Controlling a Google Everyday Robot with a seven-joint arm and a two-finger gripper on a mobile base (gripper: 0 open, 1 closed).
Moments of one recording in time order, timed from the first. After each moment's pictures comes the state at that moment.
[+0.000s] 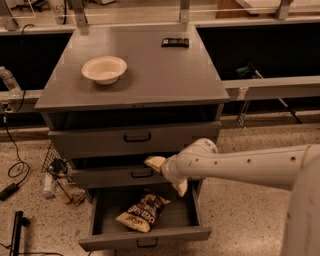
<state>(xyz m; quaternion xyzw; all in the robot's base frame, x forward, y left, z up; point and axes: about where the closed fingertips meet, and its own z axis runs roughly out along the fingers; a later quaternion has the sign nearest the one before) 0.582 -0.018 0.506 -0.92 0.29 -0.10 0.24</state>
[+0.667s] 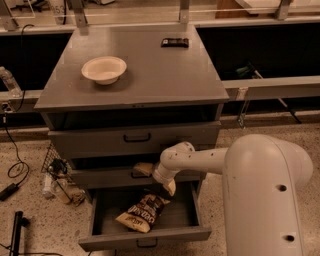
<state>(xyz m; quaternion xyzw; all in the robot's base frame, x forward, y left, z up) 0.633 0.017 0.379 -0.96 0.22 -0.03 0.19</state>
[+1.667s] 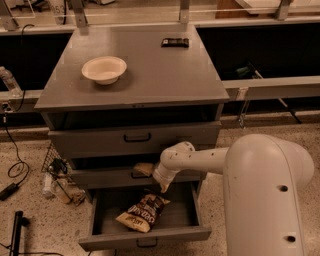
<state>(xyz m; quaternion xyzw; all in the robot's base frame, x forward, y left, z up) 0.633 0.017 0.382 -0.96 0.22 -0.03 0.19</state>
